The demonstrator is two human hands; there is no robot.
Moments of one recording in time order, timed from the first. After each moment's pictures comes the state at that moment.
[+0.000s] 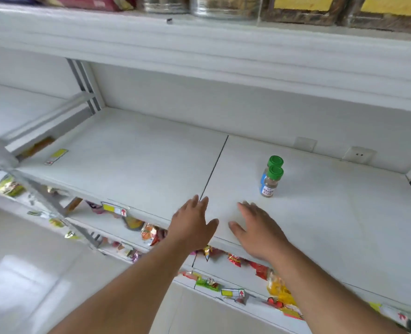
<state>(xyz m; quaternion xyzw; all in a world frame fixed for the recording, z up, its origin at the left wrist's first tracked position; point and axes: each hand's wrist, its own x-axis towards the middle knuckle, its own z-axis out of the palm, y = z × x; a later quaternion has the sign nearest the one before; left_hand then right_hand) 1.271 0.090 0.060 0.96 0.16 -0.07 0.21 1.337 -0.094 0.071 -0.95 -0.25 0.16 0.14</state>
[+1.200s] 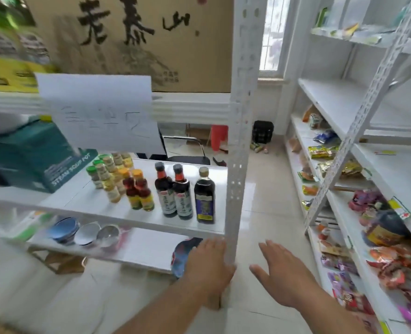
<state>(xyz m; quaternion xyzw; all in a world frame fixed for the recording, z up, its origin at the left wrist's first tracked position) 0.702 -0.118 0.063 0.65 0.74 0.02 0.18 0.904 -0.085 0.073 -0.57 -0.79 0.20 -0.05</state>
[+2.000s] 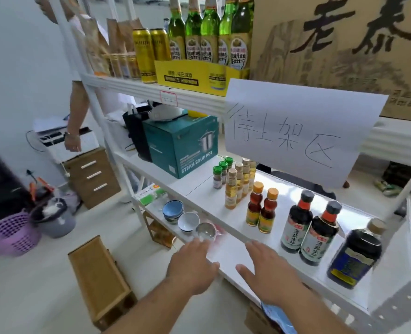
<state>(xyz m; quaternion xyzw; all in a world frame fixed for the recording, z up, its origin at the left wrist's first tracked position) 0.402 -0.220 0.093 0.40 0.90 0.07 0.17 0.557 -0.081 0.084 -0.31 -0.93 0.19 -0.06</state>
